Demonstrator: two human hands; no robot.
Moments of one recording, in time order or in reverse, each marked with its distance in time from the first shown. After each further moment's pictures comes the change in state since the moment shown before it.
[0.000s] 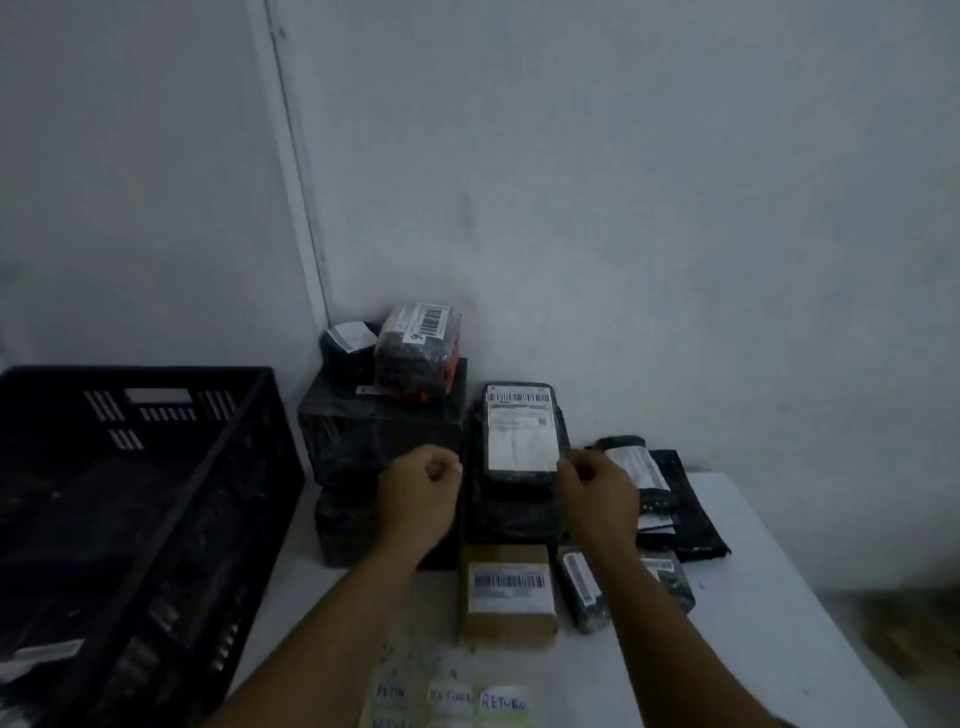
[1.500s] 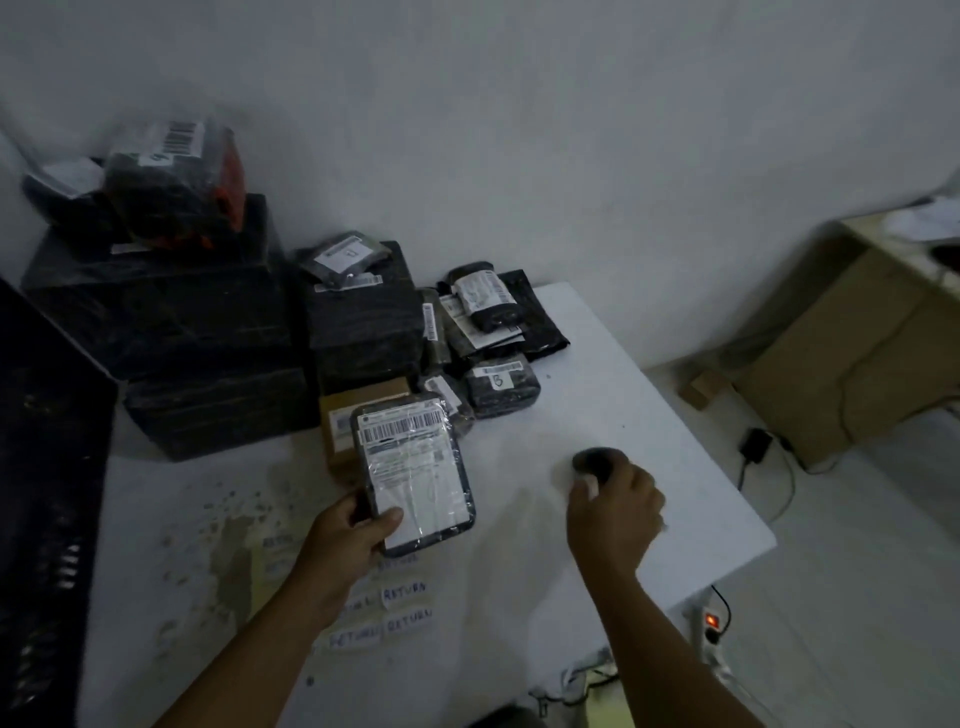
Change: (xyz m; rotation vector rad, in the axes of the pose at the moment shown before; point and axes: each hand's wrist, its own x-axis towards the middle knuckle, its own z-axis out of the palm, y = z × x) left_hand -0.173 -0.114 0.068 -0.509 -0.602 -0.545; right_hand -0.194 0.172 -0.098 -0.499 0.314 0.502
